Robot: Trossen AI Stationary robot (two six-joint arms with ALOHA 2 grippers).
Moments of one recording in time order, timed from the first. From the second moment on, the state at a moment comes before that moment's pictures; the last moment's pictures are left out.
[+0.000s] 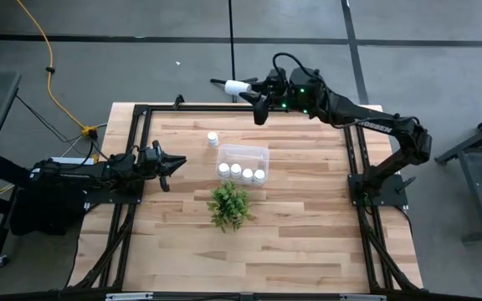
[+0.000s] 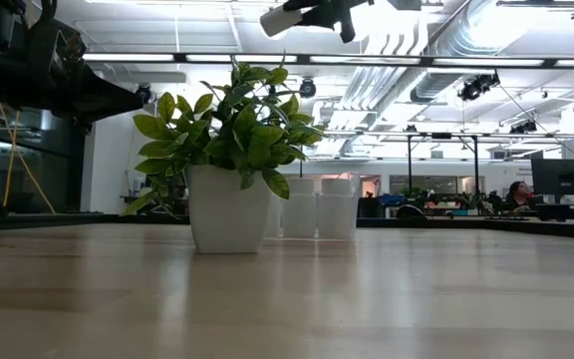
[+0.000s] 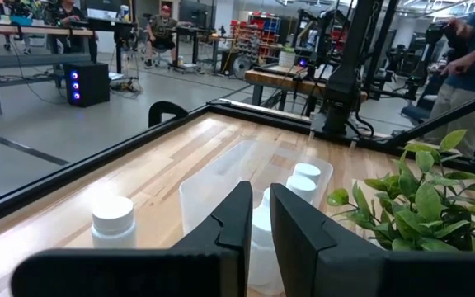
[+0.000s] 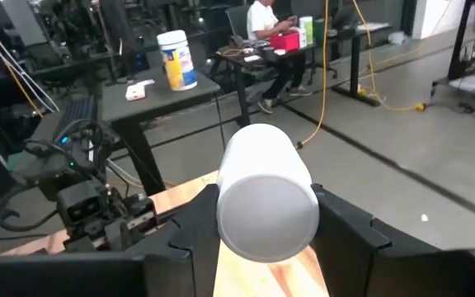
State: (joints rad) left arm -0.01 0.10 0.01 0.06 -0.35 -0.14; right arm -0.38 1.52 1.47 -0.07 -0.01 0.18
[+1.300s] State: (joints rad) left arm -0.01 0.10 0.01 0.06 -0.35 -0.14; right arm -0.32 1.72 1.47 -0.38 -0.08 0.29
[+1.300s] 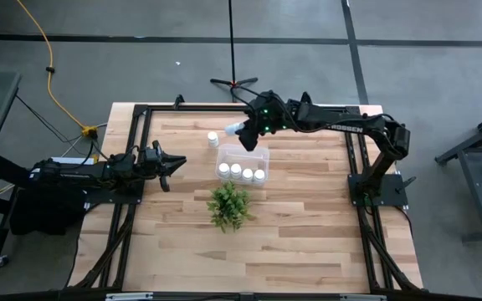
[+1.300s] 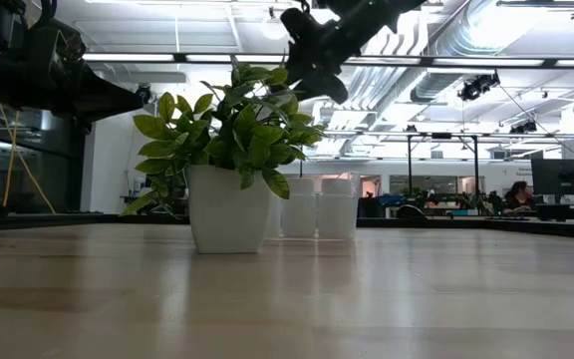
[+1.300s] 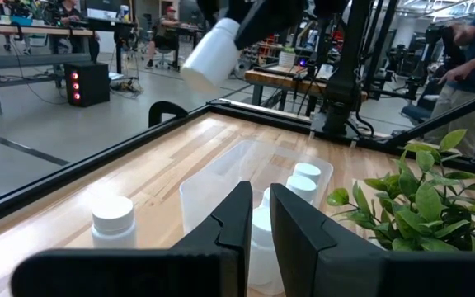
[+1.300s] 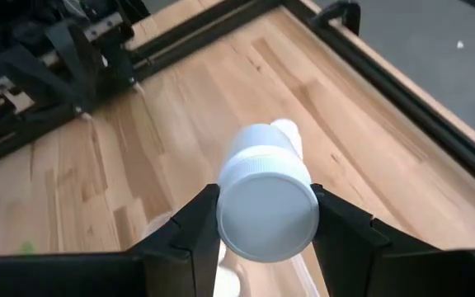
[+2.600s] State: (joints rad) left arm -0.01 0.10 0.01 0.06 -0.35 -0.14; right arm -0.25 1.72 1.46 -0.73 -0.08 0.28
